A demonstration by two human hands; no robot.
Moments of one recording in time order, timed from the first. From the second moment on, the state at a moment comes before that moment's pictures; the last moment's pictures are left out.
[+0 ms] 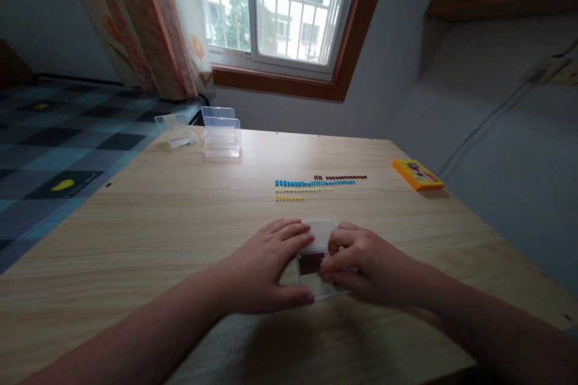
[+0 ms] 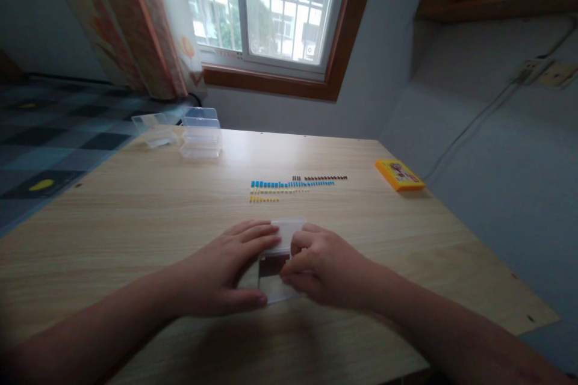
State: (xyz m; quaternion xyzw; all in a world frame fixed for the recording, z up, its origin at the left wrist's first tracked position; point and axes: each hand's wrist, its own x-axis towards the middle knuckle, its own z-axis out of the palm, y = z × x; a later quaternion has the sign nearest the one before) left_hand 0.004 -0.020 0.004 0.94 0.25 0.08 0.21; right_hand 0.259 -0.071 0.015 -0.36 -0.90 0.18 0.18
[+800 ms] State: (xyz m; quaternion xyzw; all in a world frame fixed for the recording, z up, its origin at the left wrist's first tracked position) left_hand 0.004 -0.019 0.003 0.94 0.25 0.09 0.21; right_hand 0.260 -0.072 0.015 -0.36 -0.89 0.22 0.18
